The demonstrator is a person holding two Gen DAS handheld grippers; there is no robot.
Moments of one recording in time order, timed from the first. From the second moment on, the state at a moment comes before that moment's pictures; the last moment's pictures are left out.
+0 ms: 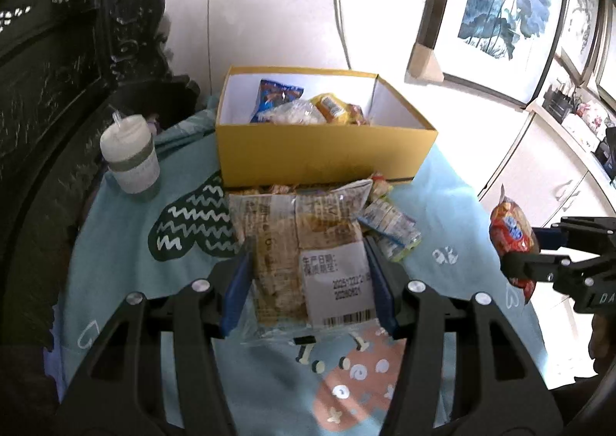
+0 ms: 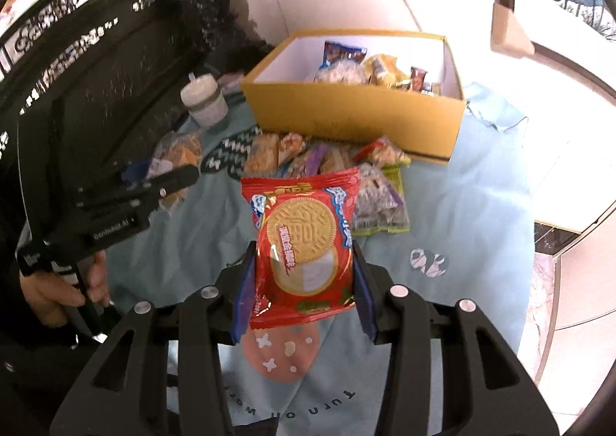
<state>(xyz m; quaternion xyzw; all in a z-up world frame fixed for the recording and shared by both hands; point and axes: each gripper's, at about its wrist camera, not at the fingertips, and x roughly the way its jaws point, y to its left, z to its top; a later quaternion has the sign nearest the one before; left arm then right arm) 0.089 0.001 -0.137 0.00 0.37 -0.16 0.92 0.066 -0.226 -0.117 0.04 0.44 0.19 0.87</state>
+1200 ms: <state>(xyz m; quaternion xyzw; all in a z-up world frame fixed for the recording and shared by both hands) 0.308 -0.028 -0.036 0.00 0.30 -0.10 0.95 0.282 -0.248 -0.038 0.04 0.39 0.10 0.91</state>
